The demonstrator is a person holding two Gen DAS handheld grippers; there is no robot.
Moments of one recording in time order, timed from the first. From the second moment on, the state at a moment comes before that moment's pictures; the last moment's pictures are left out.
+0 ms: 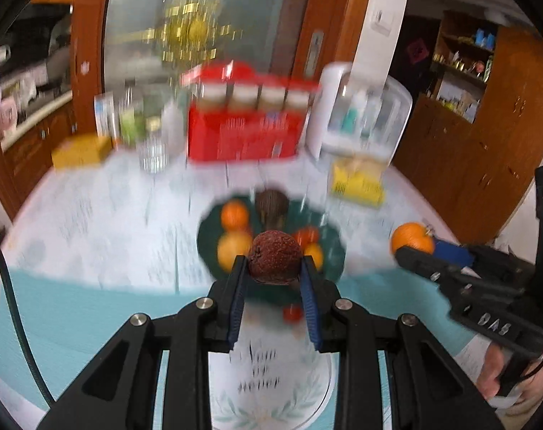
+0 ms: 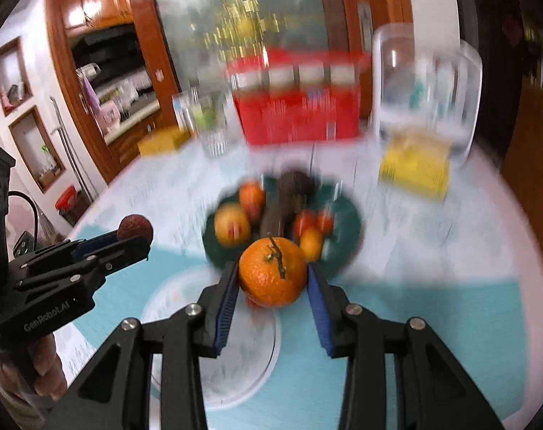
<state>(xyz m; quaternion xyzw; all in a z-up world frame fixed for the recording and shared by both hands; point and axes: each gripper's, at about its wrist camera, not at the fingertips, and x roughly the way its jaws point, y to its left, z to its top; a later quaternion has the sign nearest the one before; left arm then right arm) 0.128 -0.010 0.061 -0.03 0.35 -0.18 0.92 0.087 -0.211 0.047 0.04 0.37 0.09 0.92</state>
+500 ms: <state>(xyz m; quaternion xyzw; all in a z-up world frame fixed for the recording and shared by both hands) 0.224 -0.030 0.189 -0.01 0.29 -0.15 0.94 0.165 -0.225 0.210 0.00 0.27 0.08 0.96</state>
